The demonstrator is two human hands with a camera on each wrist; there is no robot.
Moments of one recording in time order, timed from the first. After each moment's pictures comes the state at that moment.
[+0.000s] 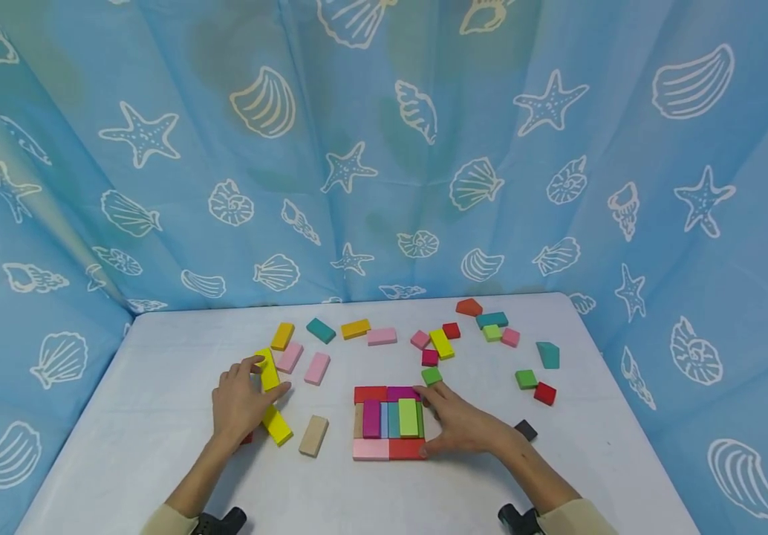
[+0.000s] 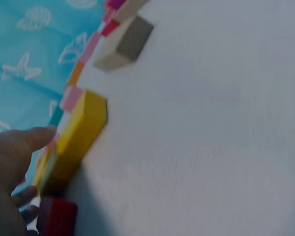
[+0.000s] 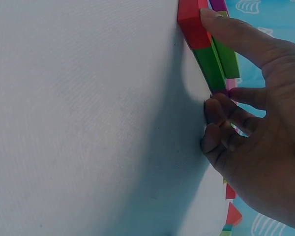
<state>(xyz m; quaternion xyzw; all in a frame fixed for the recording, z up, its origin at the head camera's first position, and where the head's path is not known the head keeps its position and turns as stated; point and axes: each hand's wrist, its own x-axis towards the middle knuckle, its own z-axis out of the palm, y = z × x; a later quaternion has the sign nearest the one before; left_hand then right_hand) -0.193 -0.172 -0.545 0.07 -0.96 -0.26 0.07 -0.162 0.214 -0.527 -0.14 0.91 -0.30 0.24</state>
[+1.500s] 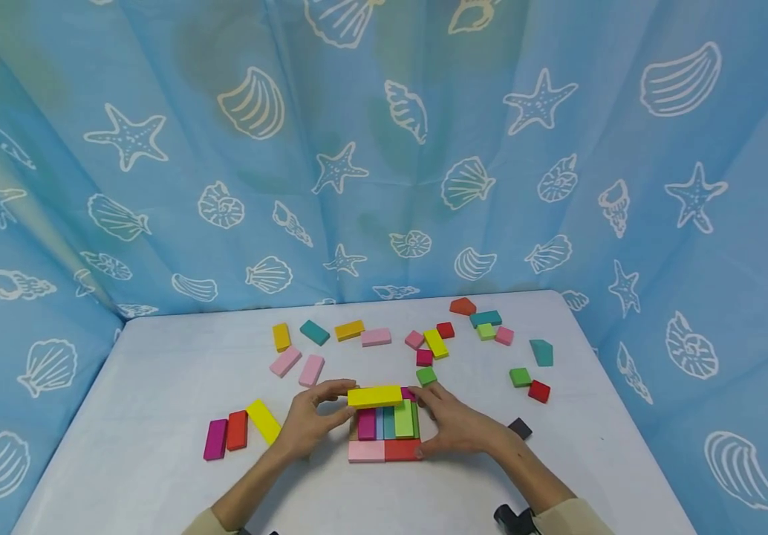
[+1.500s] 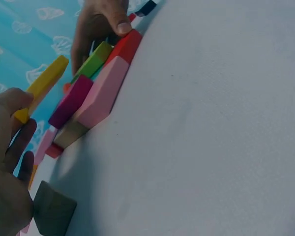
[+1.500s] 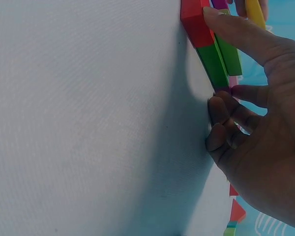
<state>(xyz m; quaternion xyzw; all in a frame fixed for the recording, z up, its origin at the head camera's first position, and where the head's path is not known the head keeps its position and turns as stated) -0.169 -0.083 -0.556 -0.18 -0.81 -0.55 -0.05 -0.162 0.218 -0.533 -0.15 0.91 -0.30 0.24</state>
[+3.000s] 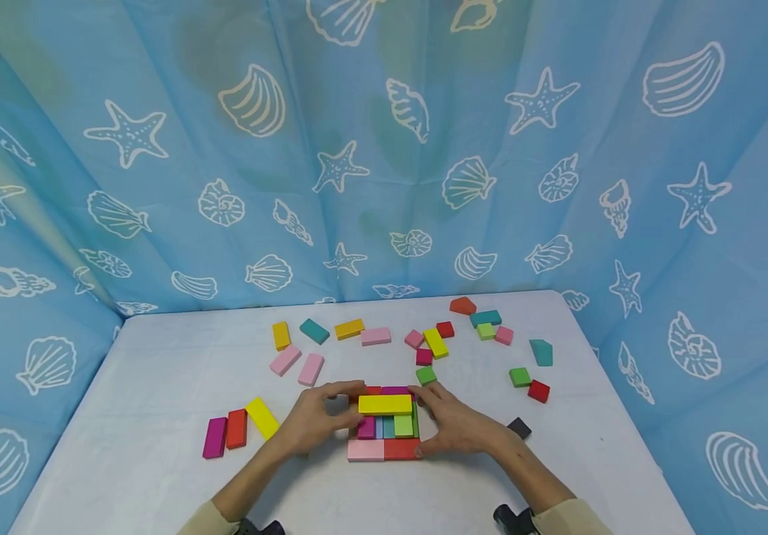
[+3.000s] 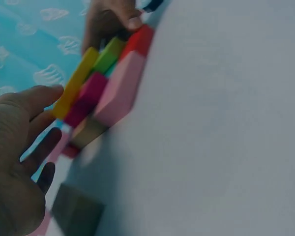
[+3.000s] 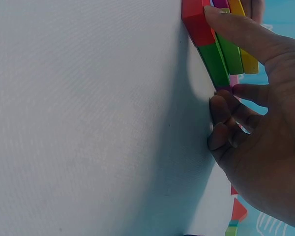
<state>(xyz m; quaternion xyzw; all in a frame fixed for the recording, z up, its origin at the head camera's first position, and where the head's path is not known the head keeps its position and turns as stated) -0.176 -0.081 -0.544 -0.21 -0.85 -0.47 -0.11 -0.162 0.219 -0.535 -0.15 0.90 -0.32 0.24</state>
